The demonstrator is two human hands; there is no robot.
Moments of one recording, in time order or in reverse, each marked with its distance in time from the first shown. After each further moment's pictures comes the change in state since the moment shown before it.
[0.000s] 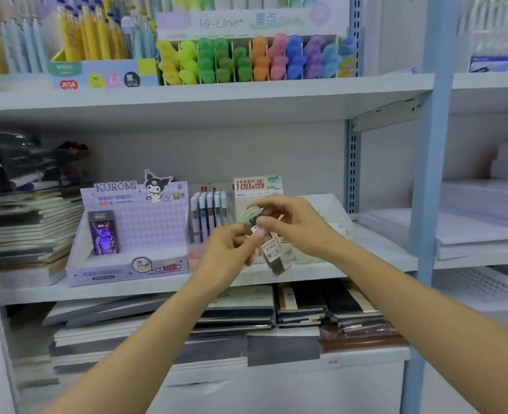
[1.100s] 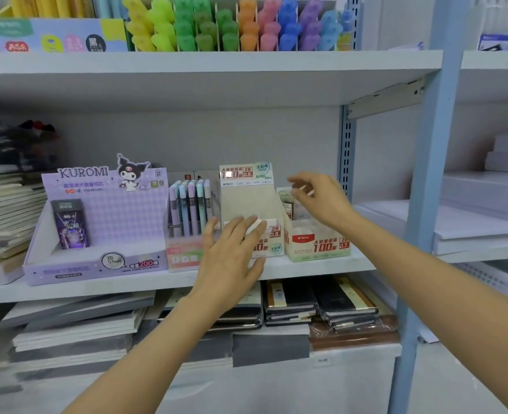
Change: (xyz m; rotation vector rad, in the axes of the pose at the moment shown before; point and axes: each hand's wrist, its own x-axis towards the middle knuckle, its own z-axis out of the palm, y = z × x) left_hand 0.010 -0.052 0.033 0.989 0.006 0.363; right_hand 0.024 0.070 -0.051 -0.565 0.201 0.272
